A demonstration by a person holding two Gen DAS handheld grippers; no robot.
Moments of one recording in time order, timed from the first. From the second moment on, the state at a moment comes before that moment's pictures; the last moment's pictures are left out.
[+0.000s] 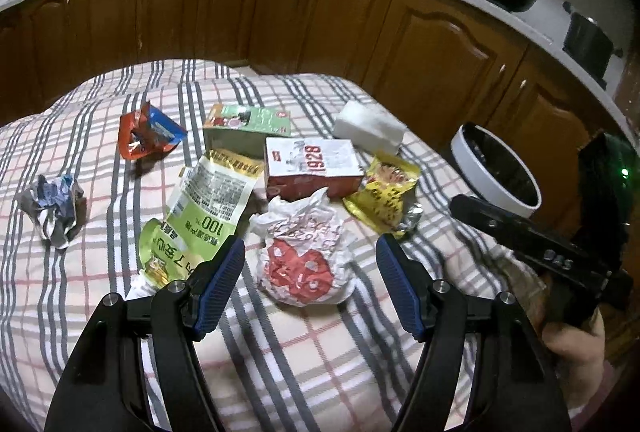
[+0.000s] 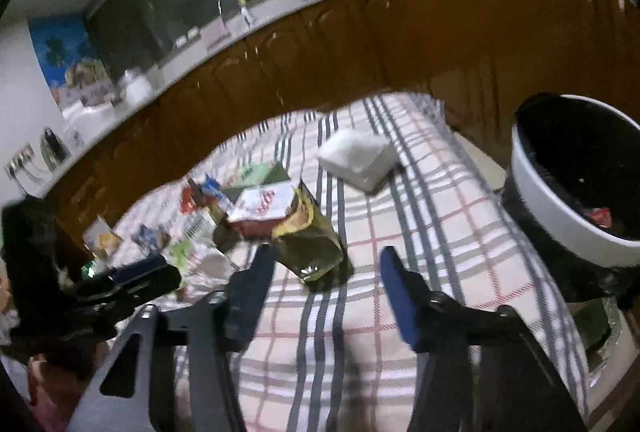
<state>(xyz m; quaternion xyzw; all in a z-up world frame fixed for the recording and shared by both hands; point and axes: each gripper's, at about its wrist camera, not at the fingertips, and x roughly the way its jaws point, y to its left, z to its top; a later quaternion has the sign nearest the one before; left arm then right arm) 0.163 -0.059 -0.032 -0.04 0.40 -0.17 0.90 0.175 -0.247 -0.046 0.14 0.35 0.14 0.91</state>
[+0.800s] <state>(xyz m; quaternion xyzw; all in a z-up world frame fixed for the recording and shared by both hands) 0.168 -0.098 -0.020 -0.01 0.39 -0.23 0.89 0.167 -0.281 -0.037 0.14 0.34 0.13 0.92</state>
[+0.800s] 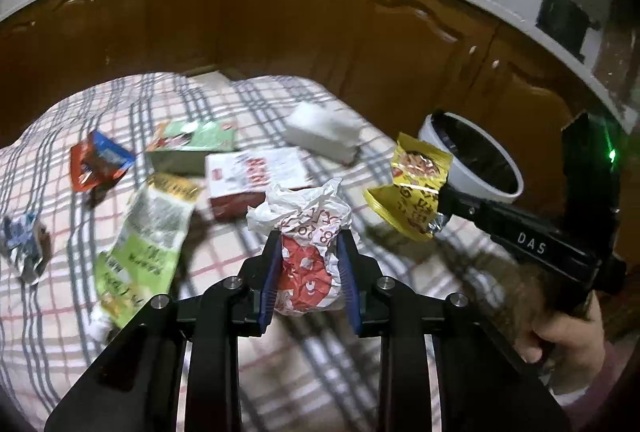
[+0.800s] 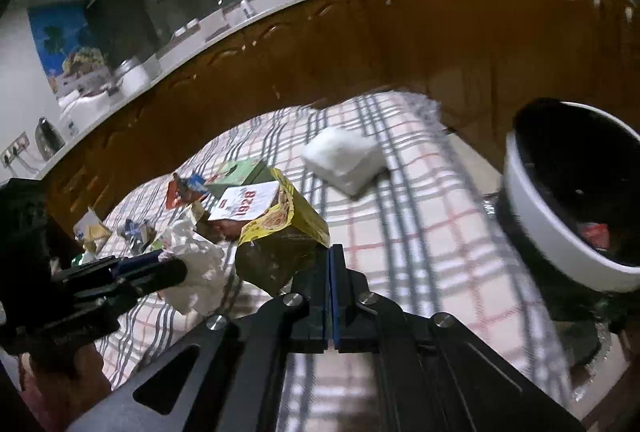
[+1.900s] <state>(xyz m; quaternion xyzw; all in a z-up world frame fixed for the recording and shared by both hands) 0.189 -0.255 0.020 0.04 0.37 -0.37 0.85 0.122 -0.430 -0.013 0.19 0.29 -0.03 0.94</state>
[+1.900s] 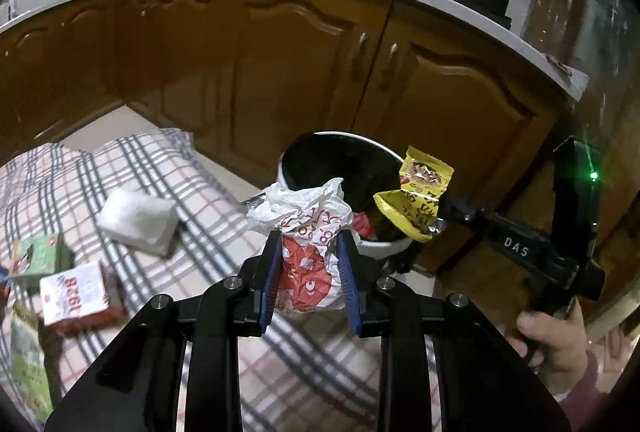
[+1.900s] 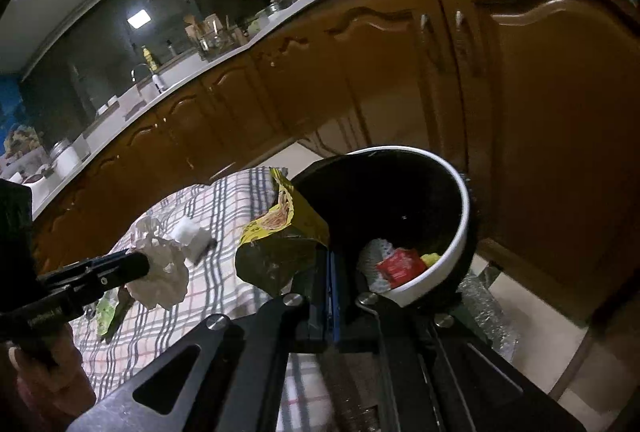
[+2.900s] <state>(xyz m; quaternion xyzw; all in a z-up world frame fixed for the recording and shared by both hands) 0.270 -0.379 -0.015 0.09 0.44 -0.37 0.81 0.177 -0.489 -0.036 0.18 0.35 -0.07 0.92</state>
